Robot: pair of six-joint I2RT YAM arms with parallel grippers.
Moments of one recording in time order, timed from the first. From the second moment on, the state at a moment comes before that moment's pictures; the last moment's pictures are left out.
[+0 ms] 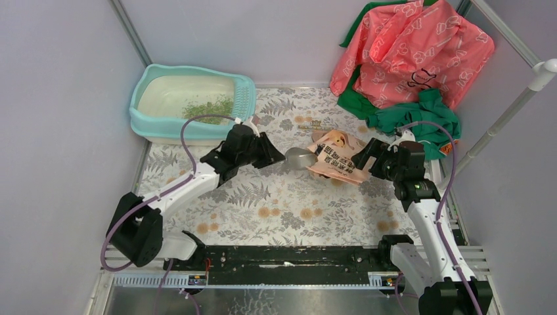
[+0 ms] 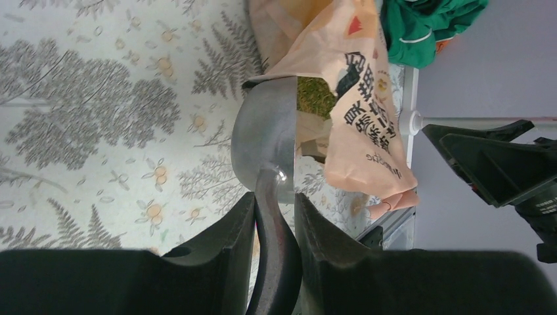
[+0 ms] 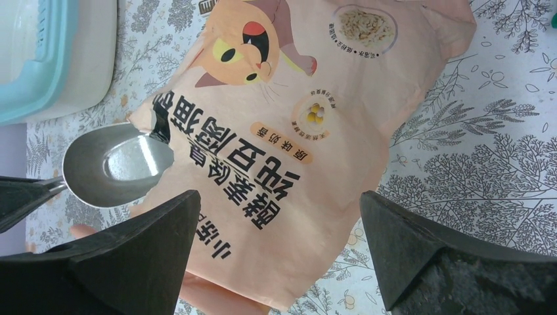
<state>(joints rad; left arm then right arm) -0.57 1.33 0.85 -0.08 0.23 -0.88 0.03 0.84 0.64 -0.39 -0.25 0.46</state>
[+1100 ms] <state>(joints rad) -0.80 1.86 1.22 0.08 -0.01 -0.94 0.03 0.80 0.62 -0.35 -0.25 0.48</state>
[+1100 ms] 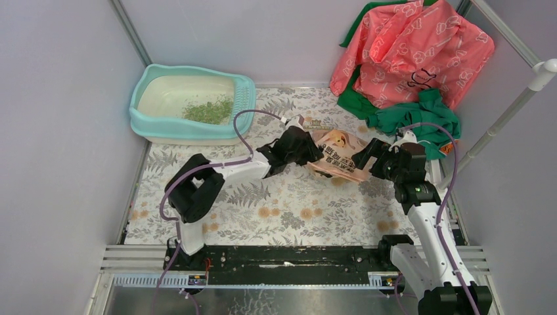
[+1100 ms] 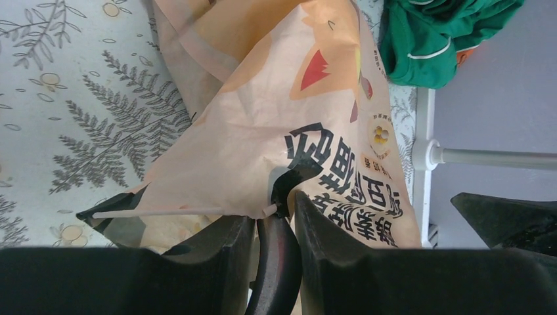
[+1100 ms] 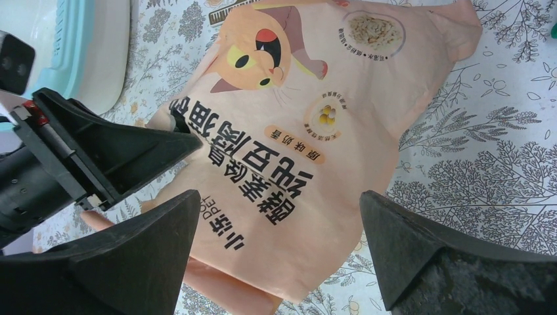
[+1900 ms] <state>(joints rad) -0.70 1.86 0.70 0.91 0.24 -1.17 0.03 0.79 0.62 -0.35 -0.25 0.48</state>
